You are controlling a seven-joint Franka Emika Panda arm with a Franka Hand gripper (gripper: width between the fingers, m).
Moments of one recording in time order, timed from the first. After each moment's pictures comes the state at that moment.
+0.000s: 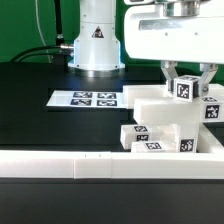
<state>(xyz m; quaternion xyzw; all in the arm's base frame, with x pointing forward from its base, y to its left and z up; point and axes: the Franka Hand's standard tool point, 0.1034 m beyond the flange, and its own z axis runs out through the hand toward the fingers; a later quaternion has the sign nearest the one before) 0.637 0.095 0.109 -0.88 0.47 0.00 0.07</state>
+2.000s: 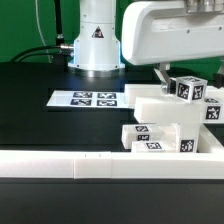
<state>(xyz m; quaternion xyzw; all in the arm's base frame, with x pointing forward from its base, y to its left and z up) 0.637 0.104 0.114 -0.99 -0.12 -0.02 0.04</state>
